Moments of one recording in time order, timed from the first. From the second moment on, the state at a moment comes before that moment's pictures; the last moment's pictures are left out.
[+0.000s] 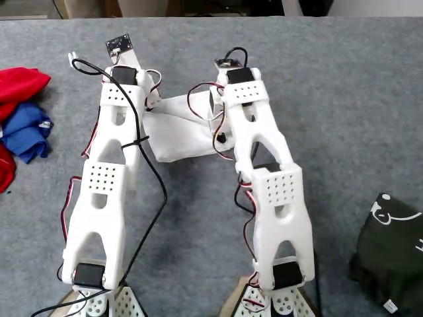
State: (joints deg) left arm 1.9 71.7 -81.6 86.5 17.6; right arm -15.5 53.4 -42.9 90.9 -10.4
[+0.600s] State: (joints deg) left arm 1.9 71.7 -81.6 86.5 17.6; right arm -14.9 54.3 -45.8 93.1 -6.1
